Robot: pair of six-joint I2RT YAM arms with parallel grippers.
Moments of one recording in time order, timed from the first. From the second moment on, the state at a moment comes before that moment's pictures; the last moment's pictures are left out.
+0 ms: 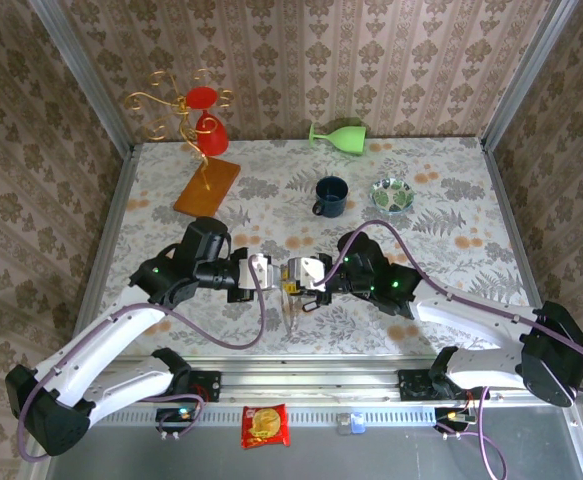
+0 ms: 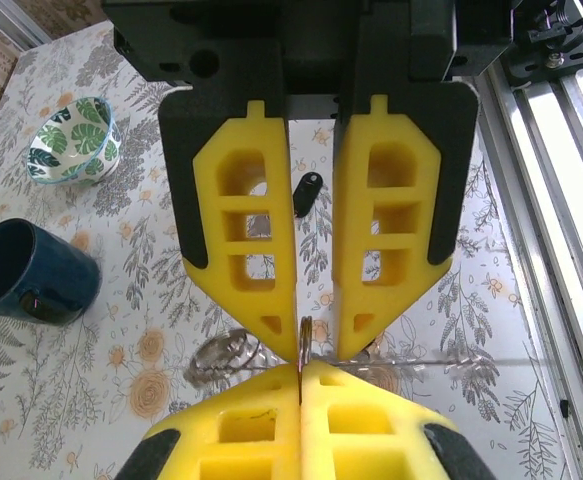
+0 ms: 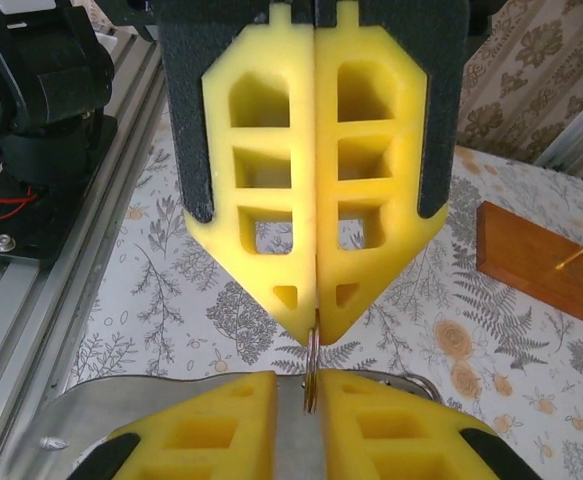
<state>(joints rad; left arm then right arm) -0.72 0.96 0.89 -0.66 0.57 0.84 0.86 1.22 0.76 0.06 -0.44 -0.54</state>
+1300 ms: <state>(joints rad) -0.50 0.82 0.50 0.13 1.00 0.35 0.75 1.22 0.67 0.44 -0.71 -0.27</state>
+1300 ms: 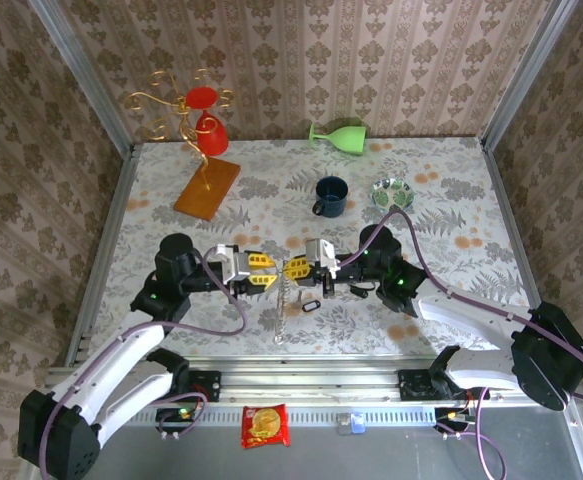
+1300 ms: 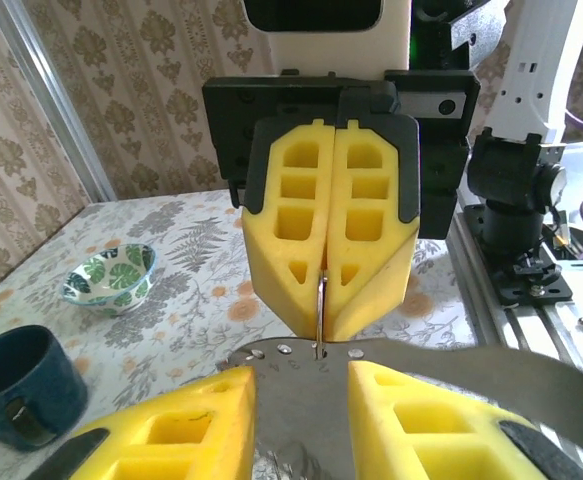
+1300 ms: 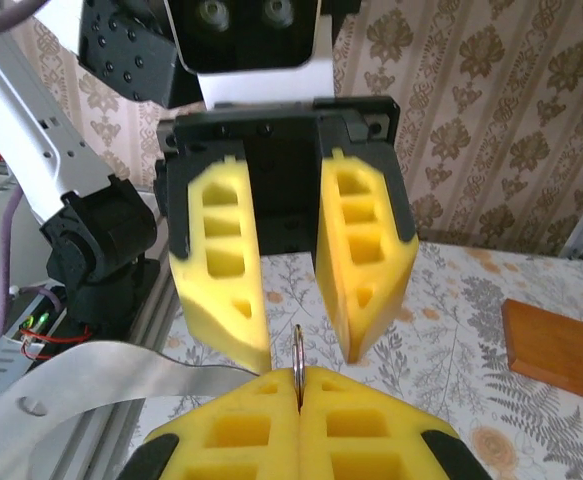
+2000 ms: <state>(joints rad) -0.53 0.81 0.50 0.09 0.95 0.36 0.78 1.22 0.71 0.32 -0.60 -0.36</state>
